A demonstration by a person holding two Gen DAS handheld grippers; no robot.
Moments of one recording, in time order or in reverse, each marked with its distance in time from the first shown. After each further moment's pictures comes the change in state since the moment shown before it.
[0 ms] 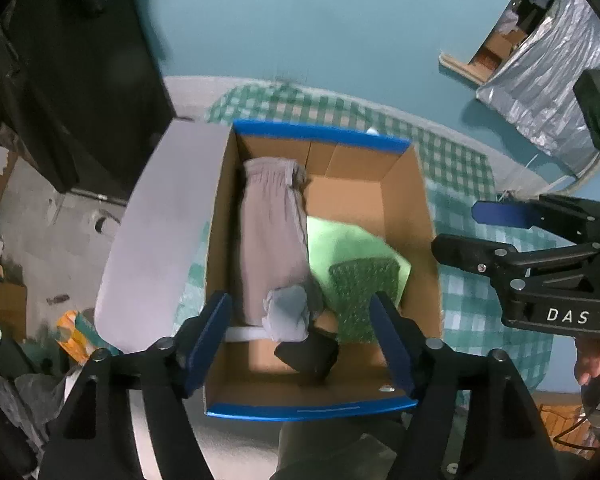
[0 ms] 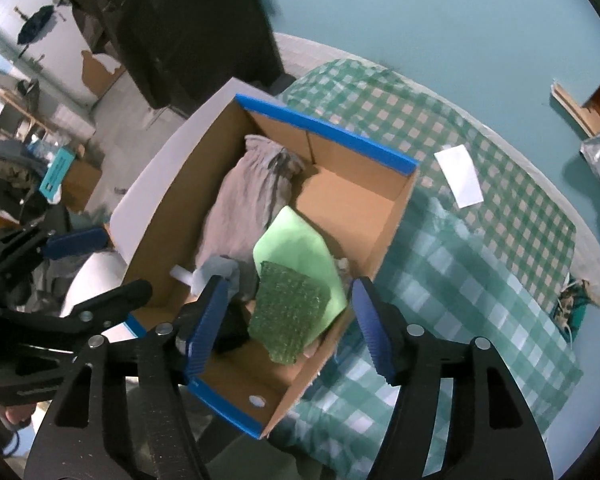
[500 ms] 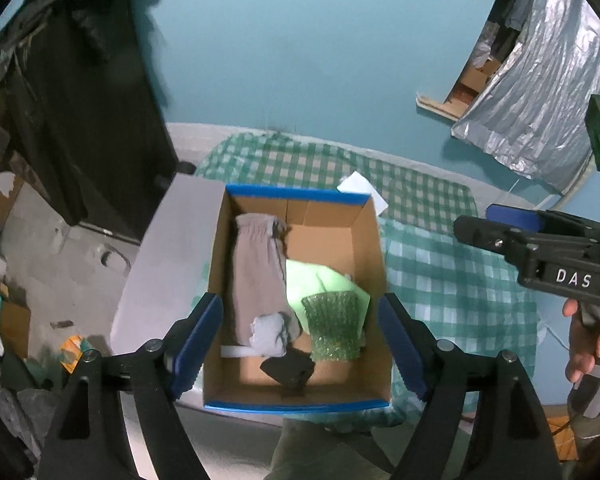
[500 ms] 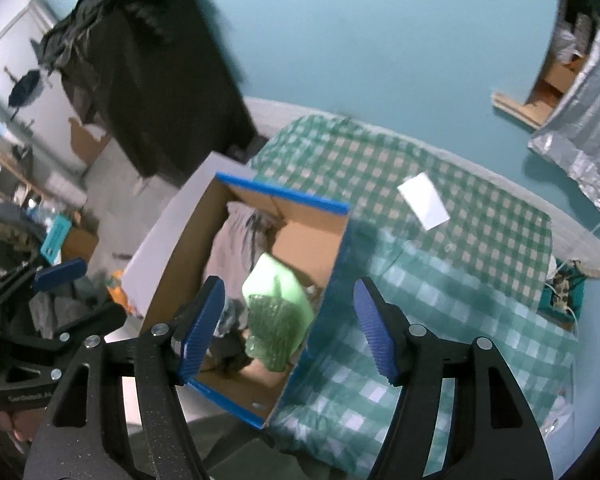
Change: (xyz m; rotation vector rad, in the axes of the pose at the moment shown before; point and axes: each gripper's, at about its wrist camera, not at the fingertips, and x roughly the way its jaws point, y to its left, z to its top) left arm -0.075 -0.026 0.005 0.016 -0.158 -0.010; right arm -0.090 -0.024 -0.014 0.135 -0.216 -0.043
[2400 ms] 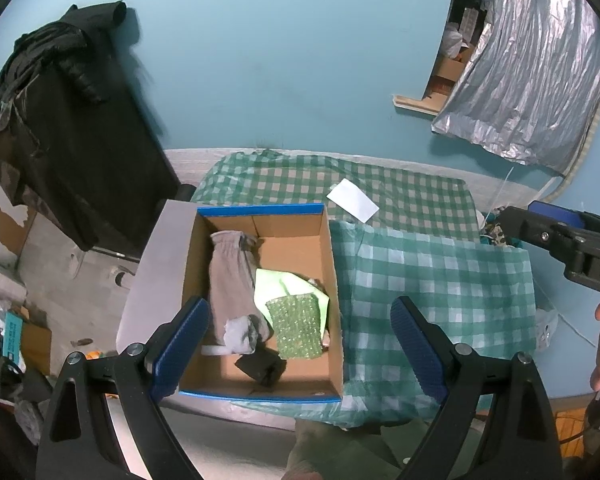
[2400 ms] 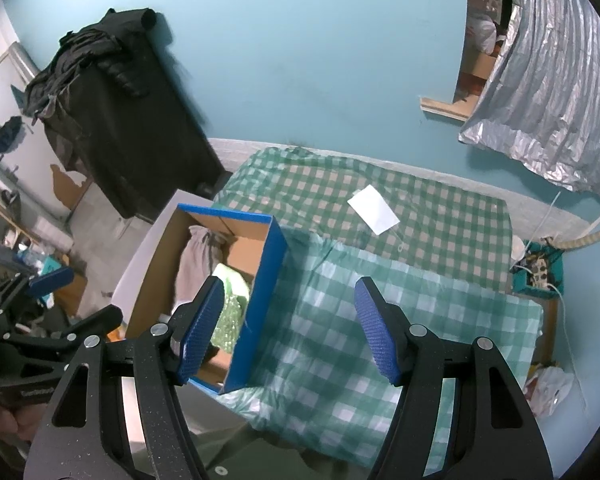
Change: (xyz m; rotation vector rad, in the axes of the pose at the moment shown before) left arm -0.040 -0.093 -0.005 0.086 -0.049 0.079; right arm -0.087 -0.061 -0.047 0.105 -0.120 -0.067
